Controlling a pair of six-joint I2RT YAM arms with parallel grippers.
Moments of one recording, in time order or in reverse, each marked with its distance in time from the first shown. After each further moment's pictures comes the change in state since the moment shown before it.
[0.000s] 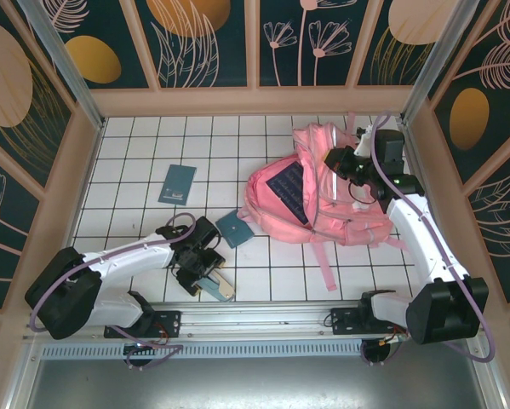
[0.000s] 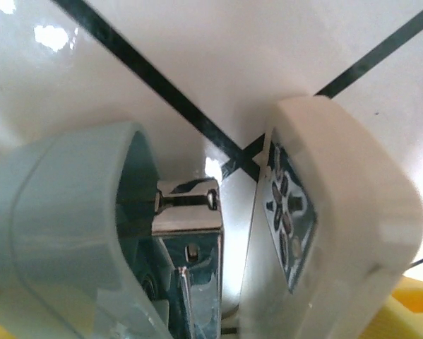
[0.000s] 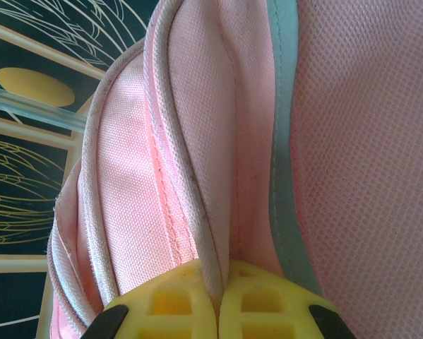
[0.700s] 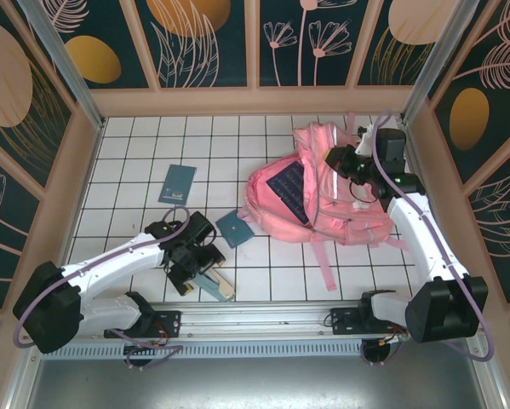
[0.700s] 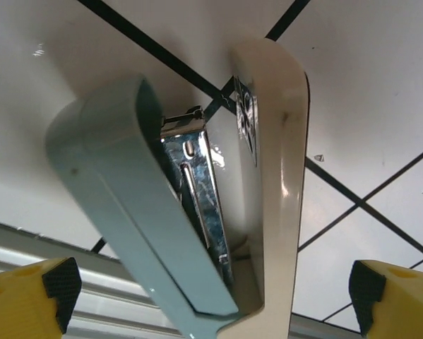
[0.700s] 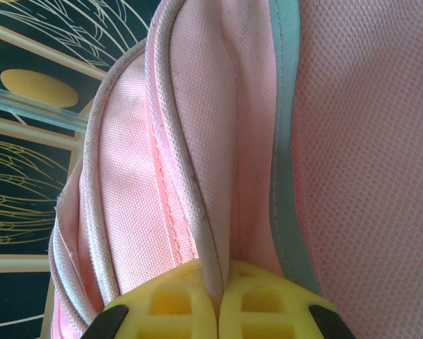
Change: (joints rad) left arm -0.003 -0.104 0.061 -0.157 0.025 0.149; right arm -0.012 0.006 0.008 0.000 -0.018 0.000
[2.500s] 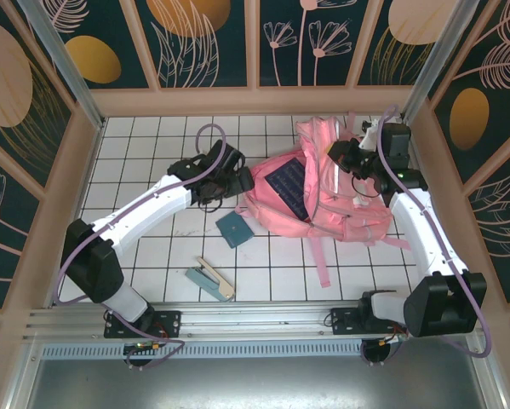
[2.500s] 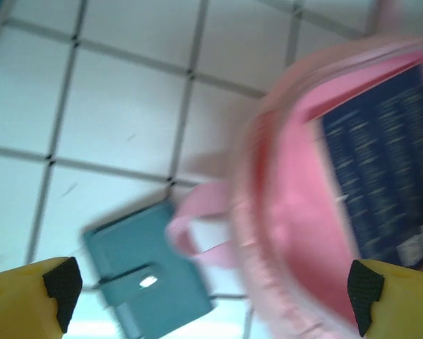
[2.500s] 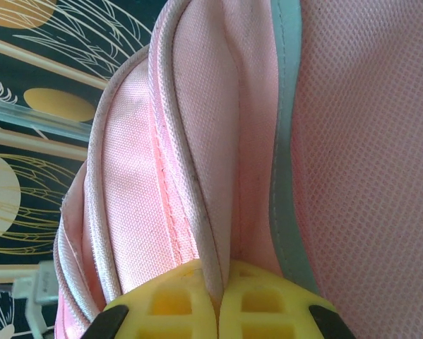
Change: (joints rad) left arm 0.073 0.372 0.681 0.032 -0.389 0.549; right arm -0.033 0.028 0.040 0.016 -0.042 0.044
